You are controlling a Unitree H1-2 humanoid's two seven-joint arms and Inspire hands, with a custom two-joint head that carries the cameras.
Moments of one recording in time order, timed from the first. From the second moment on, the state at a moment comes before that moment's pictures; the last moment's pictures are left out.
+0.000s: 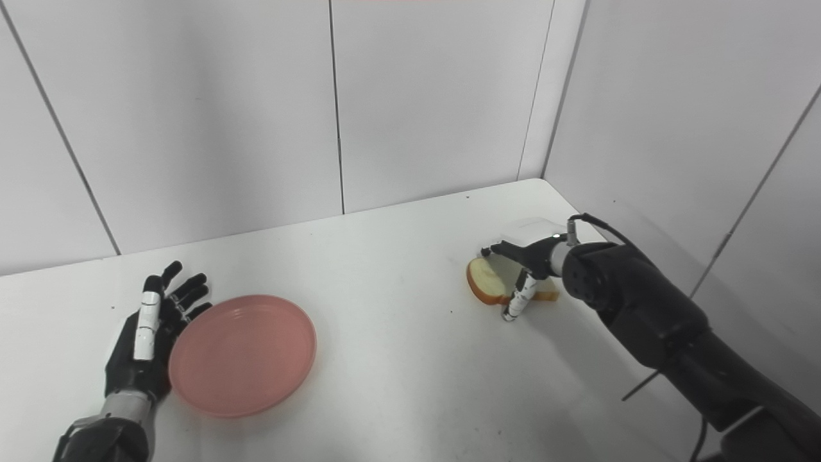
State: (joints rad) left arm -0.51 -0.07 0.01 0.56 -0.13 -0.06 -0.13; right arm -0.46 -0.90 0.27 0.17 -0.74 0.15 0.58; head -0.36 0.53
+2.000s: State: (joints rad) left arm -0.50 -0.08 0.01 0.52 -0.13 -0.01 -0.13; right arm -0.52 -0.87 0.30 0.12 -0.73 0.11 0.57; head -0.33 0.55
